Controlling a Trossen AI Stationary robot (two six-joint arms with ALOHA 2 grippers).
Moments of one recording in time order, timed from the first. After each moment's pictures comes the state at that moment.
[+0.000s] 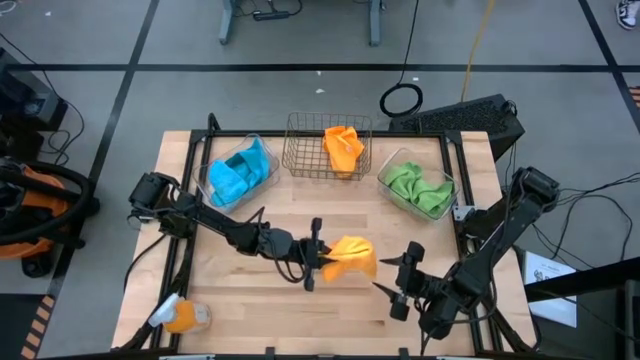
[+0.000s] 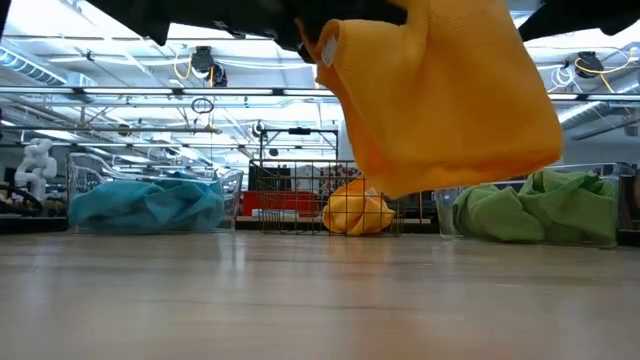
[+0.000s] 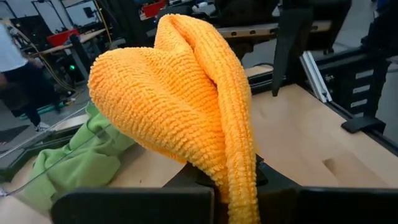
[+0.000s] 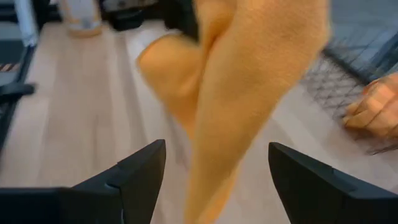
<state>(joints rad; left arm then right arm) -0.31 1.76 0.92 0.70 -0.20 0.22 0.88 1.50 1.01 -0.55 0.98 0.91</state>
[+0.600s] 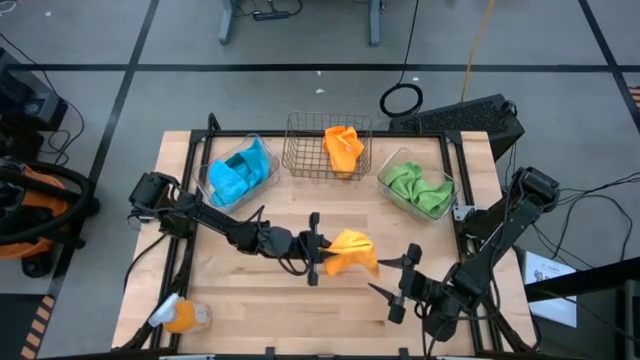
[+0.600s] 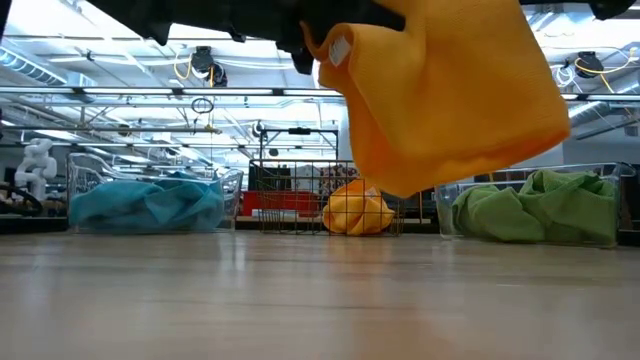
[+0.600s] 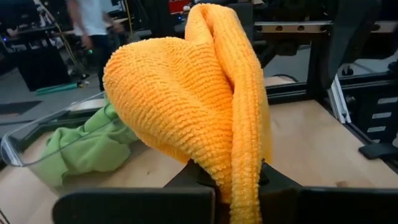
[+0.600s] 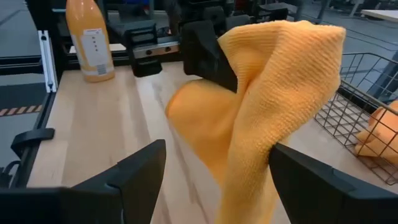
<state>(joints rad) -0.30 1.76 0.92 0.72 -0.27 0.10 0.89 1.50 0.96 -0.28 1.12 0.77</state>
